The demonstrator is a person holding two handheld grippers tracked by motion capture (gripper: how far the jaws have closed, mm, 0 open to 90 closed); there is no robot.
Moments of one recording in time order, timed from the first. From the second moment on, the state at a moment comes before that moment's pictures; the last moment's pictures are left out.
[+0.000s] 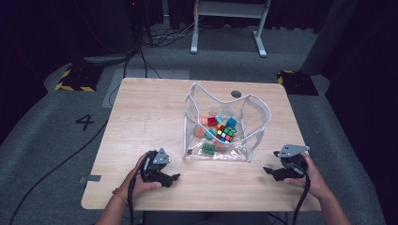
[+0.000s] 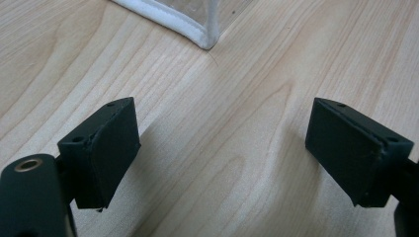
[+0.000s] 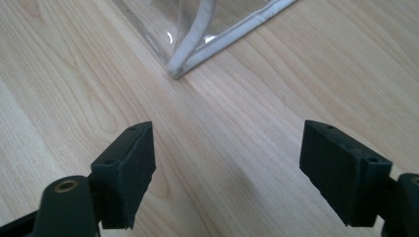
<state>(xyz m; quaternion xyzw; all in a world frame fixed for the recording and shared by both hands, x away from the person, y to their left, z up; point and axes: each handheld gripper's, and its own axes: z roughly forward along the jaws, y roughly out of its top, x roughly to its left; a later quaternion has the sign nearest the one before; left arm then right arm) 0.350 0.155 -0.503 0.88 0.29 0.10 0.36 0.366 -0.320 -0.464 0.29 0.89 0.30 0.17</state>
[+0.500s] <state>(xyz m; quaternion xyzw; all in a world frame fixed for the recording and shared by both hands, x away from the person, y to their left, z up) 0.350 0.155 -0.503 0.88 0.29 0.10 0.35 0.353 -0.335 -0.487 0.33 0.88 0.31 0.16</state>
